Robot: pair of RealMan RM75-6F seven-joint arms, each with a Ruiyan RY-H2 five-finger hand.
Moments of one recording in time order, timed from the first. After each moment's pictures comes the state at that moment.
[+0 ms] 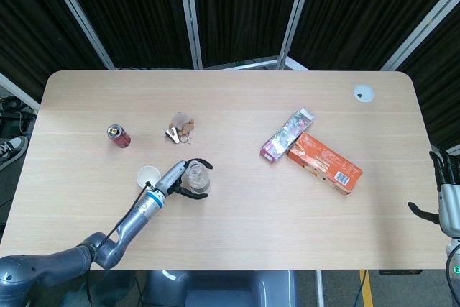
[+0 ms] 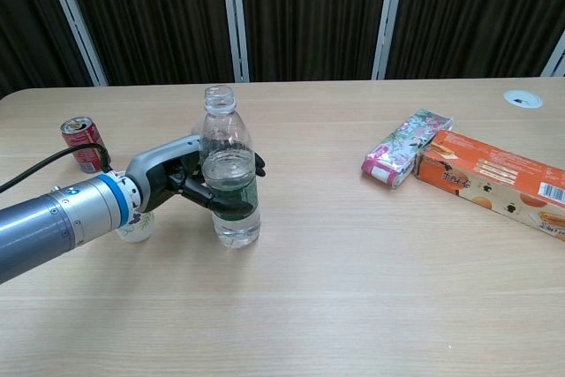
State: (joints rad) left arm -0.74 -1.85 -0.13 -1.04 1.47 0.85 -0.95; right arm 0.10 -1.13 0.16 -1.52 -1.34 1.45 -0.04
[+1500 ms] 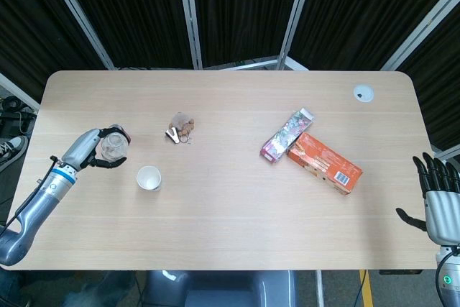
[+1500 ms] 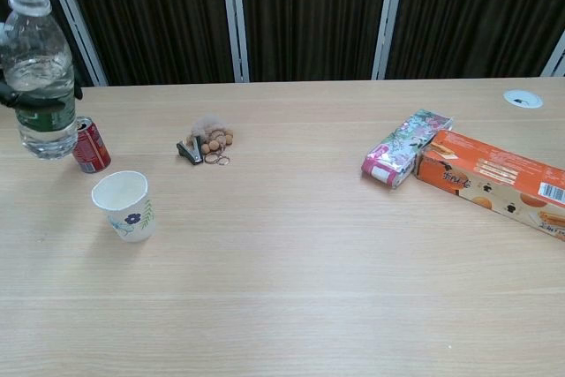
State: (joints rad) left arm -0.62 -1.25 -0.10 -1.30 1.47 0.88 -0.78; right arm 0.08 -1.12 0.12 -1.61 -1.44 1.52 -0.12
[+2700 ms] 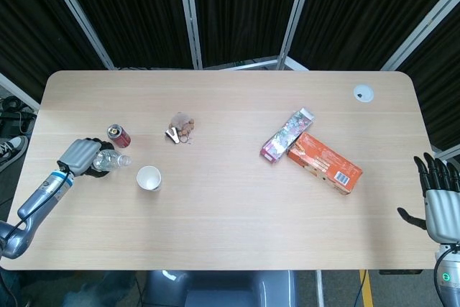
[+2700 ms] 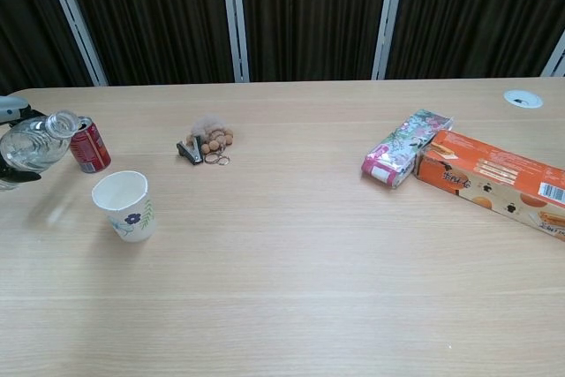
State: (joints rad) left arm -0.65 -1.42 0.01 -0.94 1.52 0.83 -0.43; right arm 0.09 -1.13 0.13 -1.60 -1.40 1.49 -0.15
